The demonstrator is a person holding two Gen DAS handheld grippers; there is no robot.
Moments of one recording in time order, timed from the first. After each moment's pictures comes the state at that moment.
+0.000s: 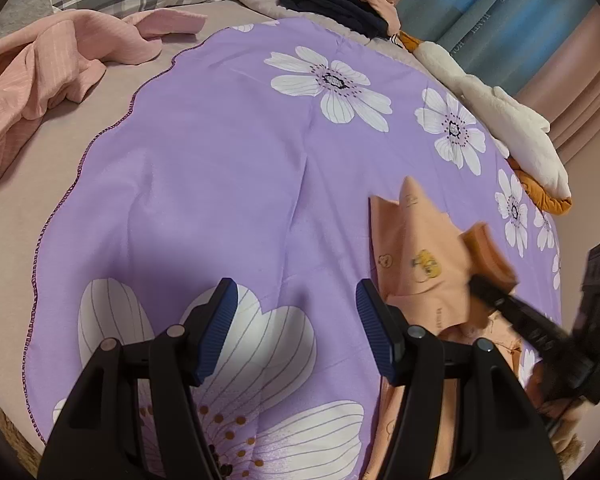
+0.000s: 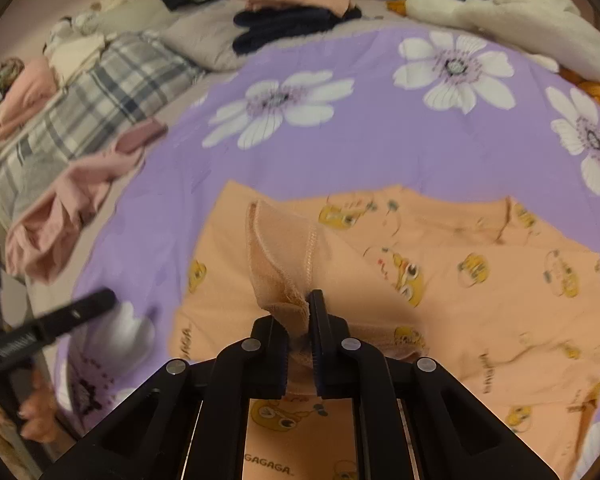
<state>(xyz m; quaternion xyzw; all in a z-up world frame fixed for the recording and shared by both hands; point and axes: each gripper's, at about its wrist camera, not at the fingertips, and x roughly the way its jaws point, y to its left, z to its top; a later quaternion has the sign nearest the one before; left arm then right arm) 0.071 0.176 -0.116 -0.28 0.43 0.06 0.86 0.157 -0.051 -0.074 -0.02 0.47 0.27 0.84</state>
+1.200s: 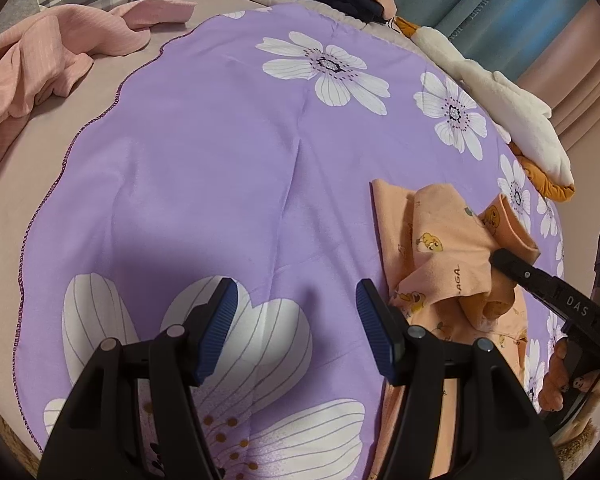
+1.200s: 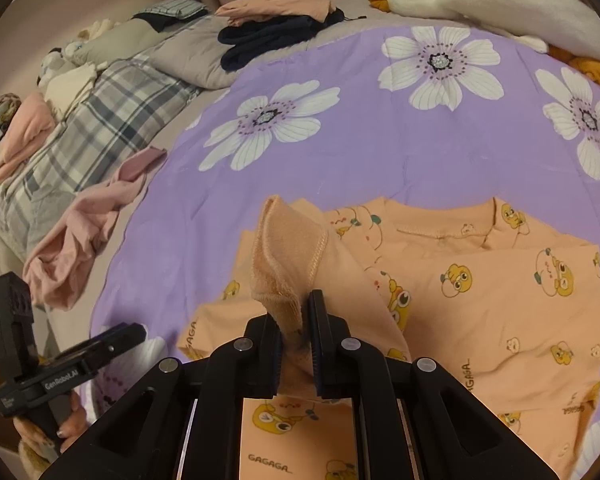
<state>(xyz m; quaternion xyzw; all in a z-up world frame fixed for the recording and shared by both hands) 0.079 0.170 -0.125 -0.26 0.45 0.05 0.85 0.174 -0.068 -0.069 0.03 0.49 0.27 0.83</state>
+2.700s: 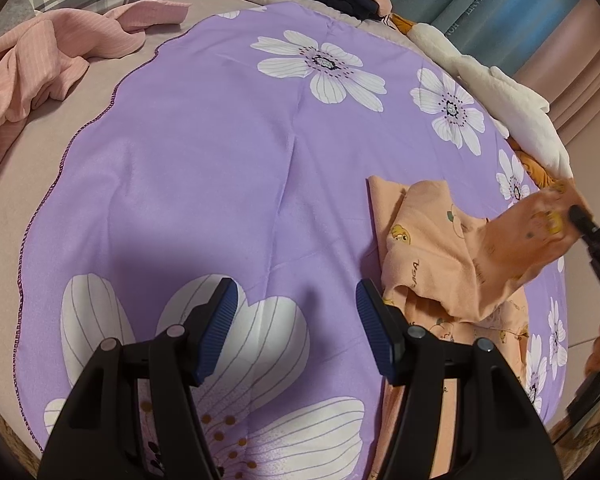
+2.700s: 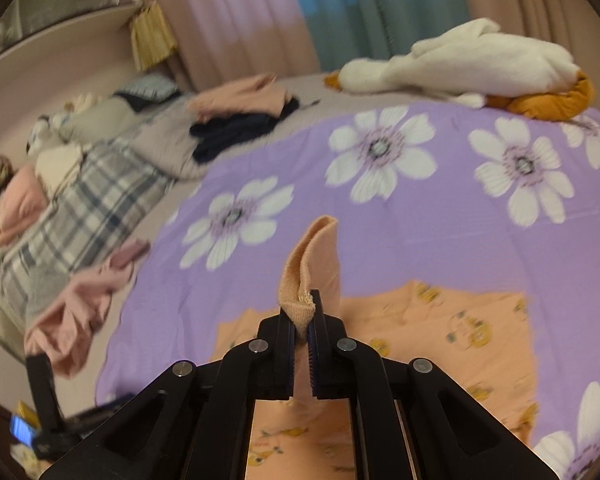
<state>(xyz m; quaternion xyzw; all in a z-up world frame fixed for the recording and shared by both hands) 0.081 0.167 -0.125 -0.26 0.45 0.05 0.85 0.177 -0.129 0.000 0.08 0.37 0.20 0.90</state>
